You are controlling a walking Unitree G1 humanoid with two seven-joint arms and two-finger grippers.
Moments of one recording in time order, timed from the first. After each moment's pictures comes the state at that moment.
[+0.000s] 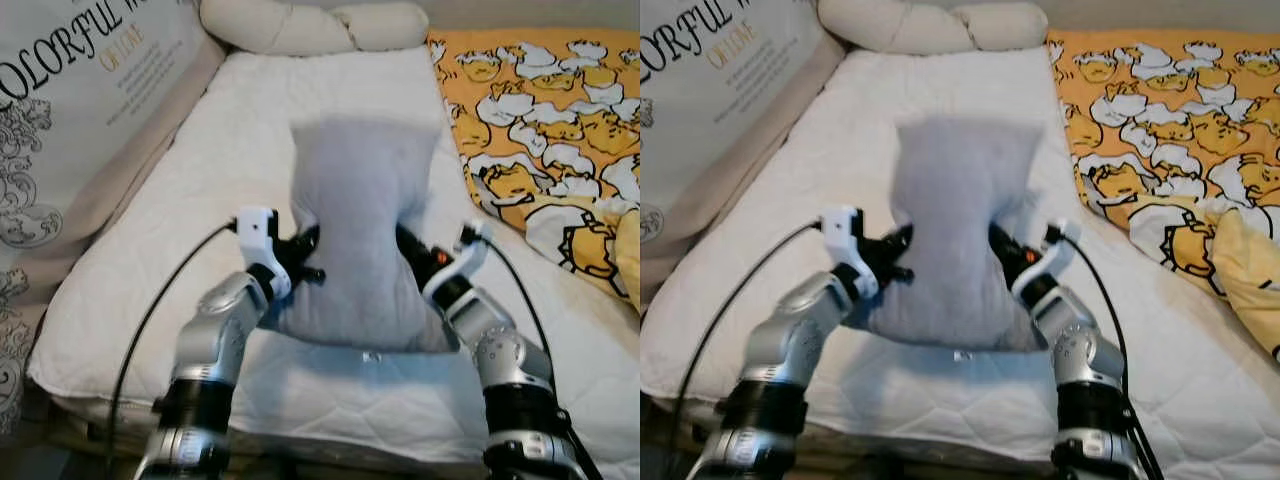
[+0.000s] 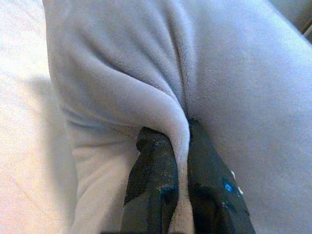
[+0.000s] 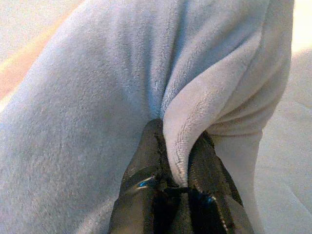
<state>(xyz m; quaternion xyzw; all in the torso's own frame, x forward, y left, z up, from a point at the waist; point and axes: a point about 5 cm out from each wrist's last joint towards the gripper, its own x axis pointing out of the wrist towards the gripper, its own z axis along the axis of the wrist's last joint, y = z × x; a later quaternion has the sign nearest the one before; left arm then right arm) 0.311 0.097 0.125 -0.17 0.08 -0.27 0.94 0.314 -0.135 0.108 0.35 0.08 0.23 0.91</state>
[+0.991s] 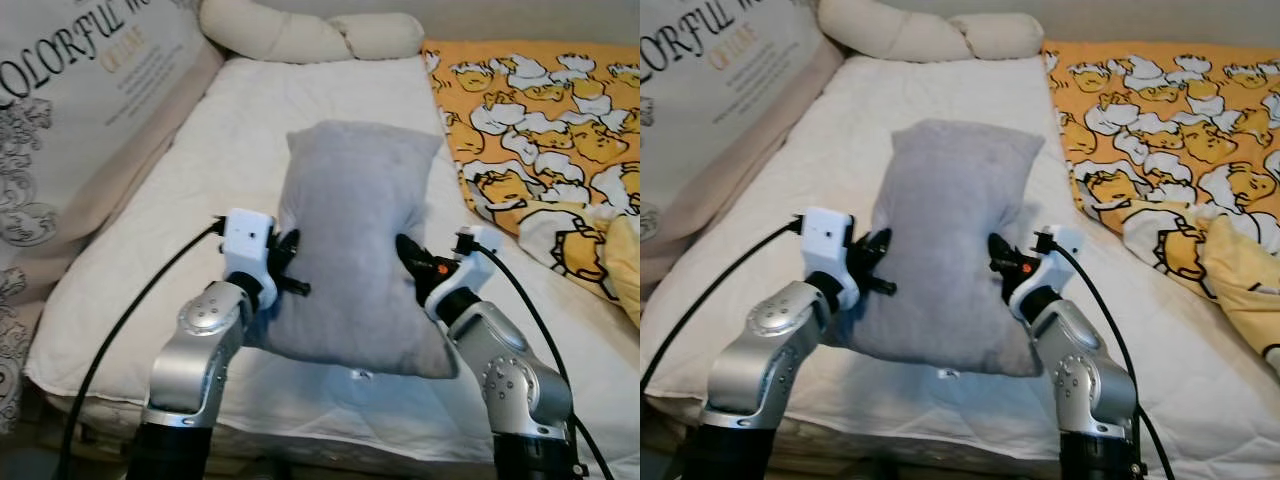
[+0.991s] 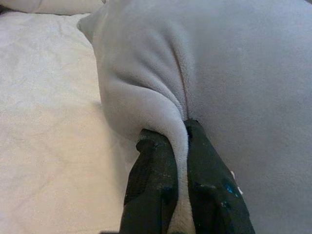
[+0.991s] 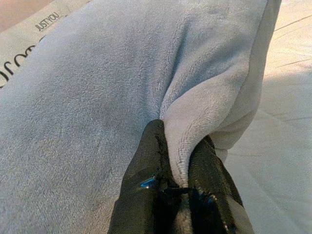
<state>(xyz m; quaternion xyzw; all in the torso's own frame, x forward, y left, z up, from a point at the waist) 0.287 0.110 0.138 -0.01 0.09 -0.20 0.98 0.279 -0.132 0.118 0.26 0.10 0.16 0.95</state>
